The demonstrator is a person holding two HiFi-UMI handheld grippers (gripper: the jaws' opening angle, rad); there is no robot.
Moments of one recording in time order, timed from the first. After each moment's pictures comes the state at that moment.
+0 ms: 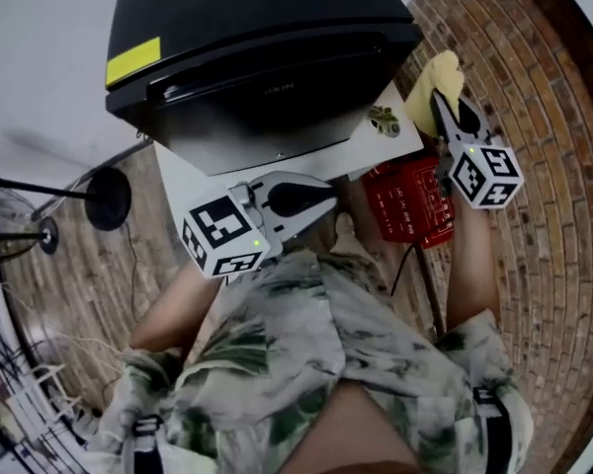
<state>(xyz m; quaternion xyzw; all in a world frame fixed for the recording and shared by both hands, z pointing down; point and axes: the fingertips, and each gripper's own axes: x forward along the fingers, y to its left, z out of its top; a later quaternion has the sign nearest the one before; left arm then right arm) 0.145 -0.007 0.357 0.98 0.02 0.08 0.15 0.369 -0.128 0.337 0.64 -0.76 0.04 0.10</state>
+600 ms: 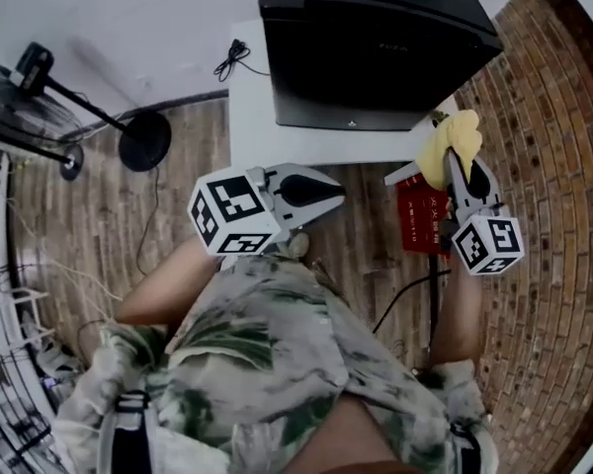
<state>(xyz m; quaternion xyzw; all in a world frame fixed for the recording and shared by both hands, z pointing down) 0.012 0.079 0.364 0.98 -0.03 0.11 0.16 0.200 0.008 0.342 0.58 -0.81 0.05 0.08</state>
